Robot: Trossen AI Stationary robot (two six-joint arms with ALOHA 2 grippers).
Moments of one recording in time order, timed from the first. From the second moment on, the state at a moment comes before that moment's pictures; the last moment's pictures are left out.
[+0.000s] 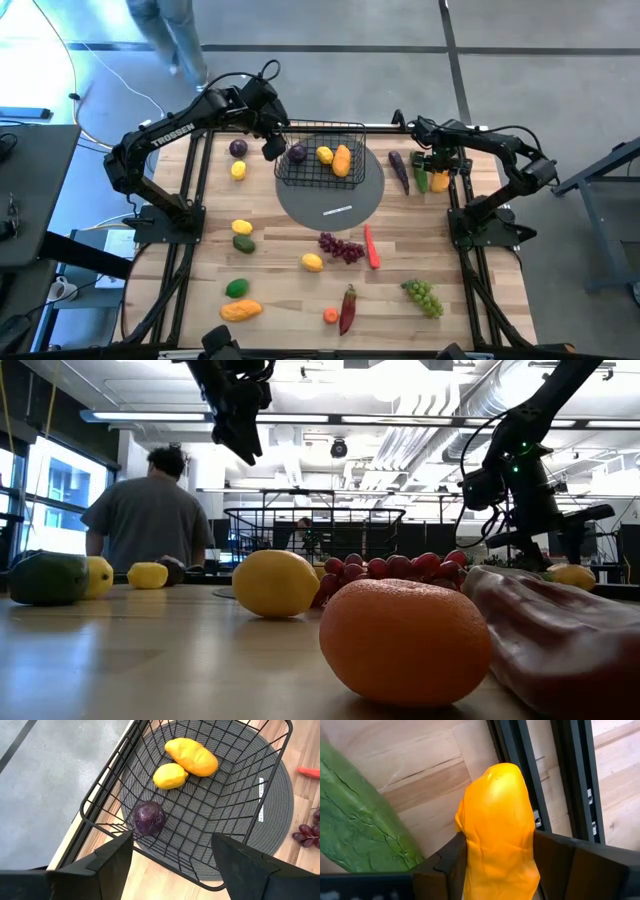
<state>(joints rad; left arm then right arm) 0.72 1.51 1.50 -0.98 0.07 0.17 -0.98 1.50 0.80 -1.00 0.25 0.94</state>
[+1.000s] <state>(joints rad) 0.77 1.51 1.50 -0.97 0.01 0.17 -0.75 1.26 1.21 -1.01 0.30 0.92</state>
